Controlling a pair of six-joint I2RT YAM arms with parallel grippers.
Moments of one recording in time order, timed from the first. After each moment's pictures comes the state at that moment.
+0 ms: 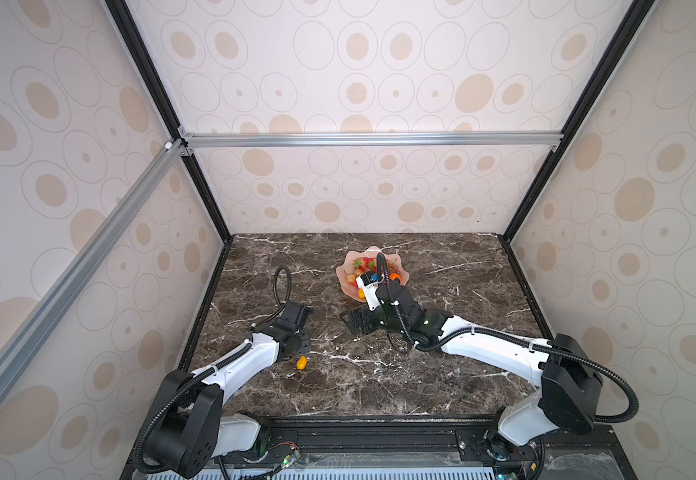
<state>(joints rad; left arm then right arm) -0.38 1.30 0.65 -0.52 -0.18 -0.59 0.90 1.53 1.08 -0.10 -0.01 0.42</state>
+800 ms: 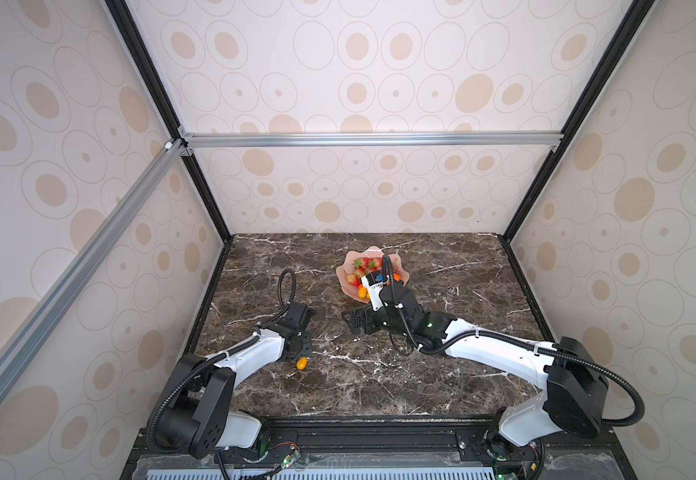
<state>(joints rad) -0.38 1.39 0.65 -0.50 -0.17 -0.57 0.90 1.50 1.04 -0.08 0.04 0.44</state>
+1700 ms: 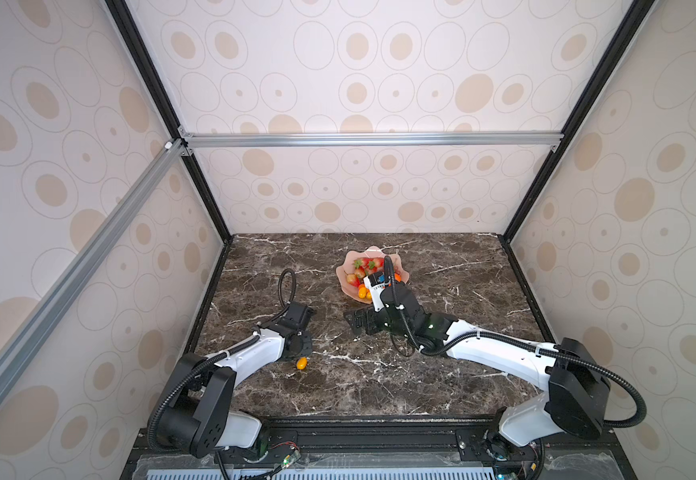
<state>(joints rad) -0.38 1.39 0.65 -0.49 -0.16 -0.56 0.90 1.49 1.03 -0.08 0.06 0.46</state>
